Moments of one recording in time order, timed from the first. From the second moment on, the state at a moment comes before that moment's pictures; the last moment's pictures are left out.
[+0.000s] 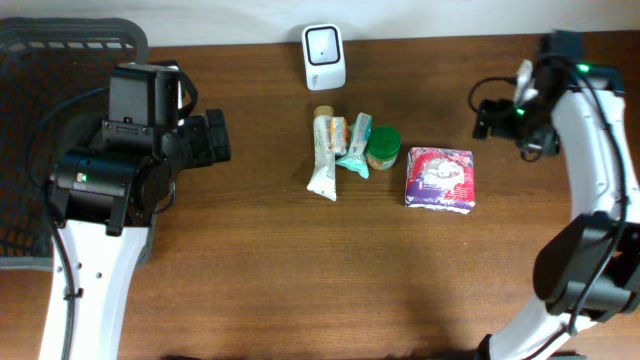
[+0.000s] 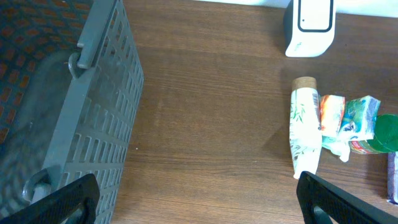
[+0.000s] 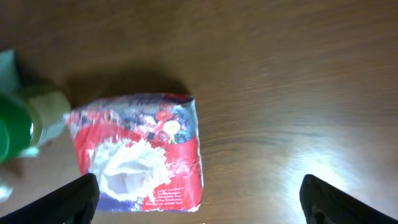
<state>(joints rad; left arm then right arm) -0.19 1.39 1.70 -1.17 -0.19 -0.24 -0.22 1.92 1.75 -1.21 -0.14 0.03</state>
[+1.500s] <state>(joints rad) -0.19 1.39 1.70 -1.20 -0.19 -0.24 0.00 2.16 1.92 -0.24 -0.57 0.64</state>
